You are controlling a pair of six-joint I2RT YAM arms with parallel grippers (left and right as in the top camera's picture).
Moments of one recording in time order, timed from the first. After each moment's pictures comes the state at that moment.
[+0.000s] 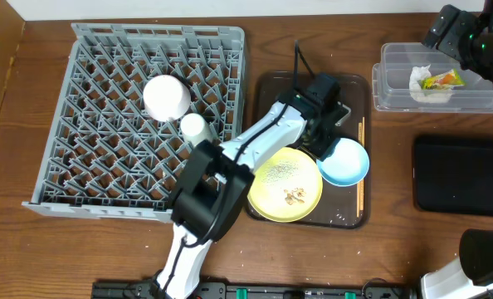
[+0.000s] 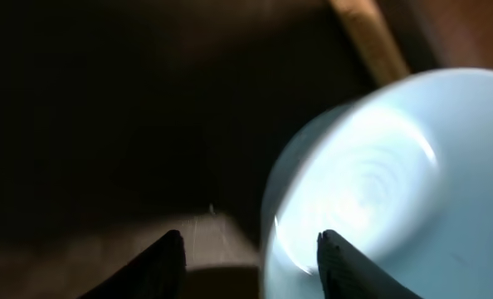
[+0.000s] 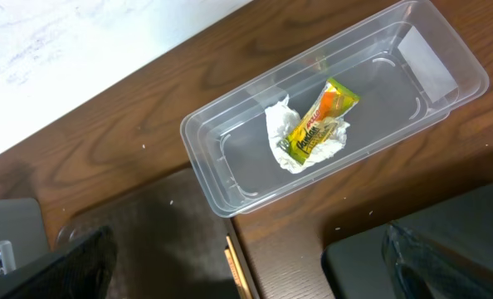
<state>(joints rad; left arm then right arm) -0.66 2.18 1.64 -0.77 0.29 0.03 -0.02 1.76 2.02 -1.17 0.10 0.50</state>
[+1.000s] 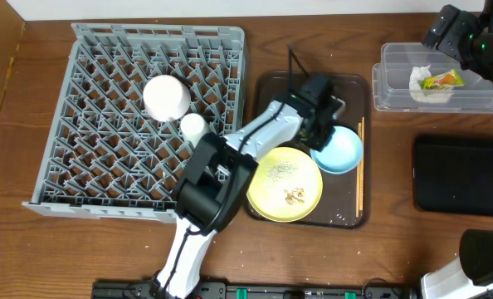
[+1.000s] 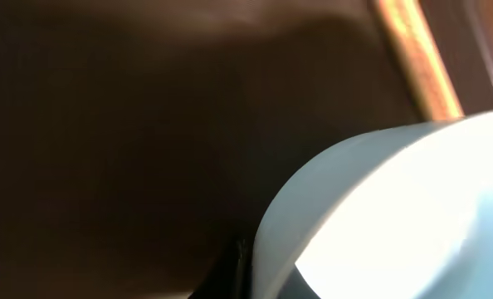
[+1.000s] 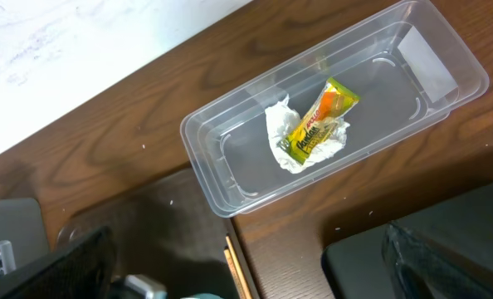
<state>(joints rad) -0.60 2.22 1.63 -0.64 0.30 -0.04 -0.02 1.76 2.02 -1.17 0.10 0.50</state>
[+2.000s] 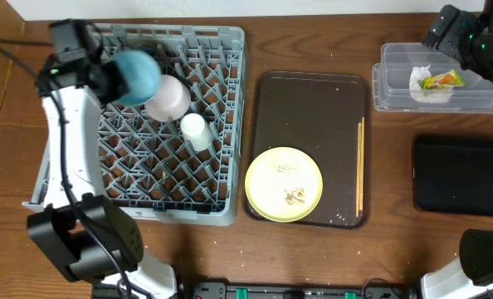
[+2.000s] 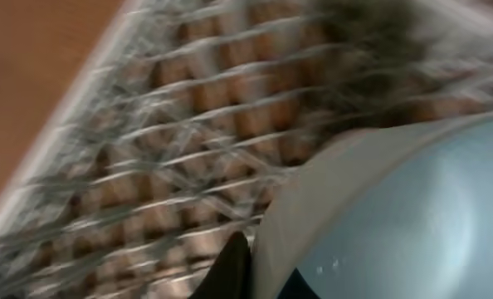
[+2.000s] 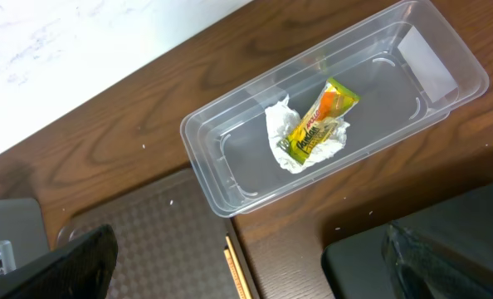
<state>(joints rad) 0.31 1.76 1.64 -0.94 -0.17 -0.17 -0.02 1.76 2.02 -1.17 0.10 0.50</state>
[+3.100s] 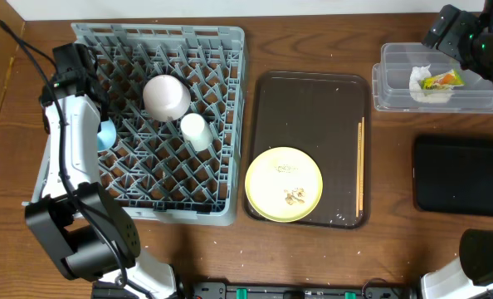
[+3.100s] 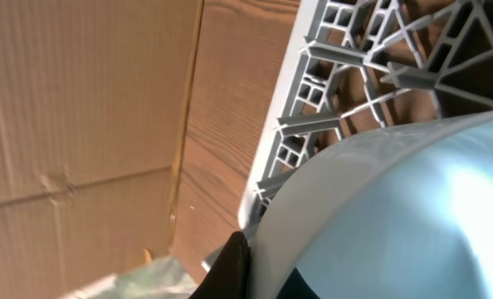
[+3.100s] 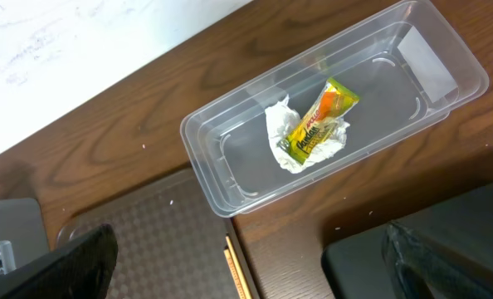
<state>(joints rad) 0.34 1.78 1.49 -0.88 -0.72 0.28 -0.02 1.76 2.02 -1.17 0.10 0.50</state>
